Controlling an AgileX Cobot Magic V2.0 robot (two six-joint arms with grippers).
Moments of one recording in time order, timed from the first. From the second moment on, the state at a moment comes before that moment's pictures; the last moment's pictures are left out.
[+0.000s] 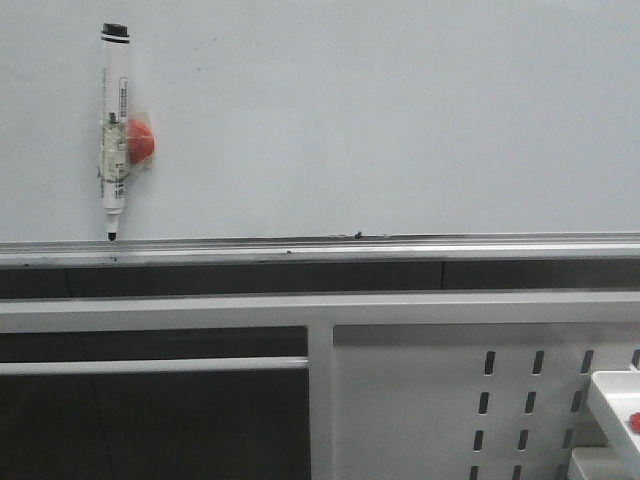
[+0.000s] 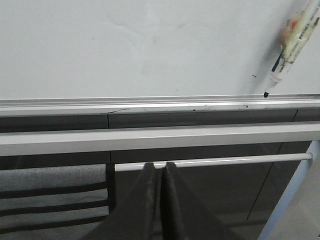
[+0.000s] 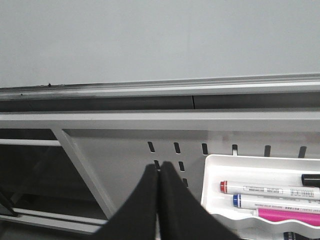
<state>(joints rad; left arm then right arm) -0.12 -0.01 0.00 -0.17 0.35 0.09 0.24 -0.01 0.01 0.03 0.34 0.16</state>
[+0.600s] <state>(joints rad) -0.12 -0.01 0.00 -0.33 0.27 0.09 0.24 -0.01 0.01 0.02 0.25 0.16</state>
